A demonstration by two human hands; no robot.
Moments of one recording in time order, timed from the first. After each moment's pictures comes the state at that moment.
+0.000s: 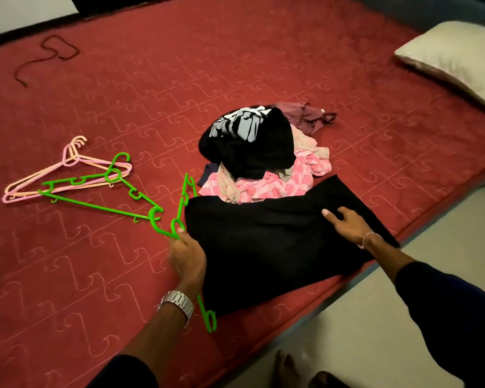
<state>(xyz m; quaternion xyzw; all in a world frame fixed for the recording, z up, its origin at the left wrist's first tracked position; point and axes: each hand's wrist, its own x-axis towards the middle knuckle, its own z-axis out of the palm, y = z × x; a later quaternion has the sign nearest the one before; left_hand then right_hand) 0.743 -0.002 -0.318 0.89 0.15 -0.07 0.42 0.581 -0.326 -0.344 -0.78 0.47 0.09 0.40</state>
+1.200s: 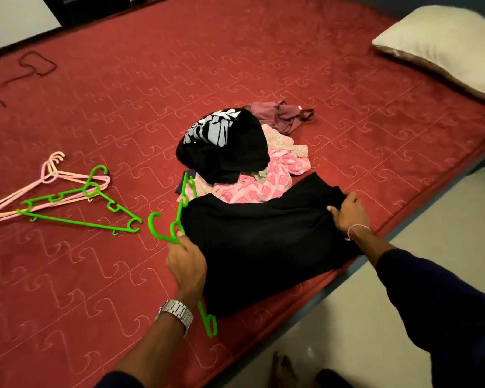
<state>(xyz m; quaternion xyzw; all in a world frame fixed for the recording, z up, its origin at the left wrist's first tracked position) 0.706 -0.054 -0.309 0.88 0.11 -0.05 0.45 0.562 -0.391 -0.384 -0.81 0.53 0.03 0.25</state>
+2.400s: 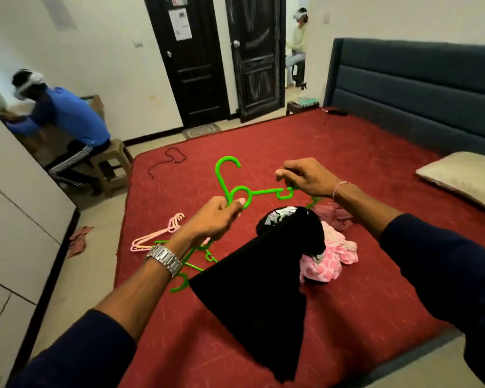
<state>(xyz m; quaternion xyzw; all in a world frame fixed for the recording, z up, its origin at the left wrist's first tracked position) 0.769 0.041 0.065 0.82 -0.26 -0.22 0.46 0.738 -0.239 0.068 -0.93 -0.08 -0.14 0.33</state>
